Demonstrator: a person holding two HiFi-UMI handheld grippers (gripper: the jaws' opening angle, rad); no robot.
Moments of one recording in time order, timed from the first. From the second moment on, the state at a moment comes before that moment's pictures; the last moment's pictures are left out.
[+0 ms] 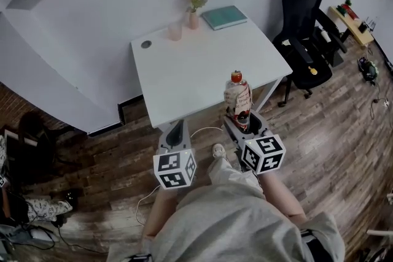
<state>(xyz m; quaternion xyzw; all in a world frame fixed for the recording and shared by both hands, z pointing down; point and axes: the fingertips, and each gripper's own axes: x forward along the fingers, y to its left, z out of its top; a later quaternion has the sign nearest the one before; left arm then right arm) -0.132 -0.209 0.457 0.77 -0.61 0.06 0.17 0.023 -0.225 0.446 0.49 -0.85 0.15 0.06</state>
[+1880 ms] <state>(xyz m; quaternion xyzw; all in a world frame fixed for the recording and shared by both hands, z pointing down) -0.133 -0.446 0.484 0.71 -0.67 0.07 0.21 0.007 -0.536 0.545 0.41 -0.87 0.18 0.19</state>
